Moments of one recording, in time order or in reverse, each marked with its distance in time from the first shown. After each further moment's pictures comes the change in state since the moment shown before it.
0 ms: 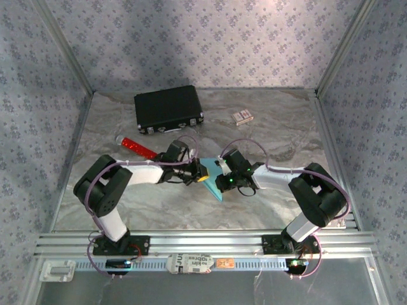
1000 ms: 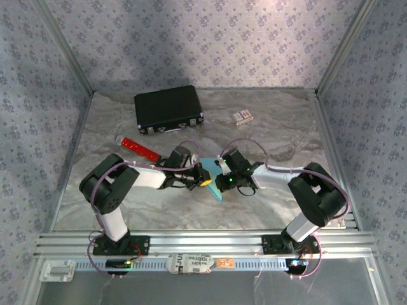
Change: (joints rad) left arm -0.041 0.058 -0.055 0.154 -0.011 -0.096; right arm 0.000 0.006 0.005 0.000 0.000 0.004
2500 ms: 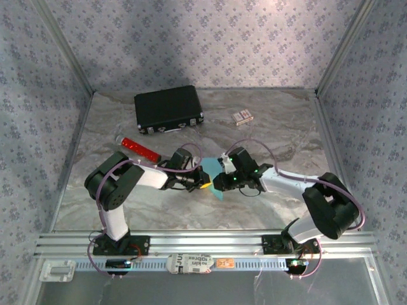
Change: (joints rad) left arm -0.004 0.049 0.000 0.001 -0.007 0.074; right arm -0.006 -0.130 -0.045 0.012 -0.206 0.162
